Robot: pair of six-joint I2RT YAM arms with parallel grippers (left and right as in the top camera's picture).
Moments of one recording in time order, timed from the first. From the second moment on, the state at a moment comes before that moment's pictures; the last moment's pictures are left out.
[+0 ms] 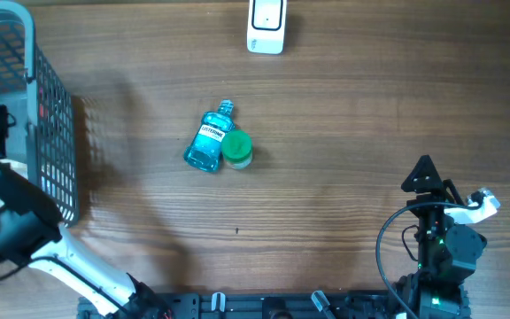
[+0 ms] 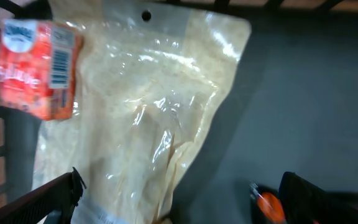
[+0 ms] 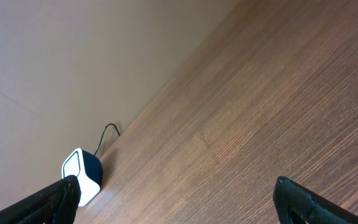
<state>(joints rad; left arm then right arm) 0.63 2.11 1.89 -1.27 -0.33 -1.16 -0.25 0.15 0.04 -0.07 -0.02 0.75</state>
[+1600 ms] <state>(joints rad) 0.68 2.28 1.85 -1.62 -0.30 -1.16 -0.25 0.15 0.04 -0.07 -0.02 0.75</state>
